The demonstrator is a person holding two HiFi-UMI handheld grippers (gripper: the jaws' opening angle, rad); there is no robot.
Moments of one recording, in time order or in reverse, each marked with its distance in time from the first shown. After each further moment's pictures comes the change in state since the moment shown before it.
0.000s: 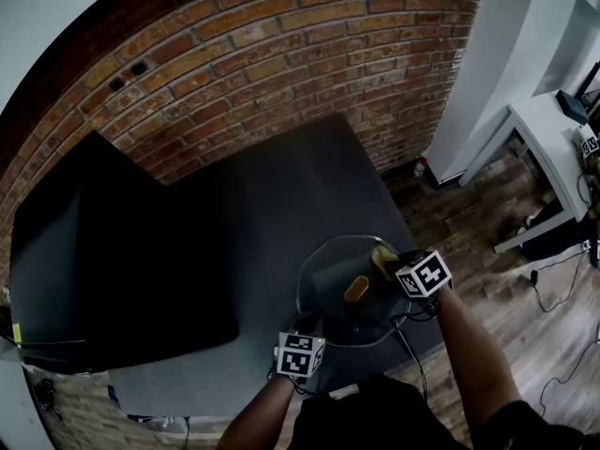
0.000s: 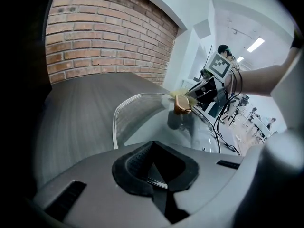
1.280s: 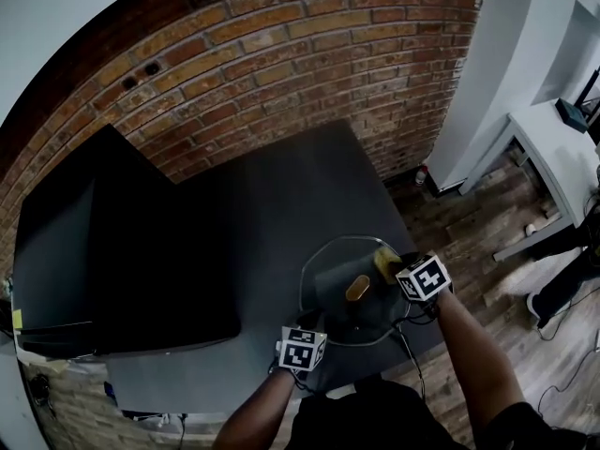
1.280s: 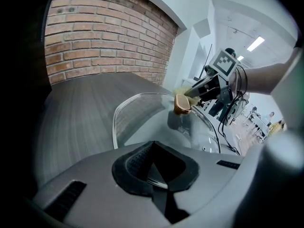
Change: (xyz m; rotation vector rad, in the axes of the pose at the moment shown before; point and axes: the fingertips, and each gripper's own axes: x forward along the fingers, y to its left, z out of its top) left arm 0.002 -0.003 -0.002 0.004 0.006 0.002; right arm -0.017 0.000 0.003 -0.037 -0.019 -0.081
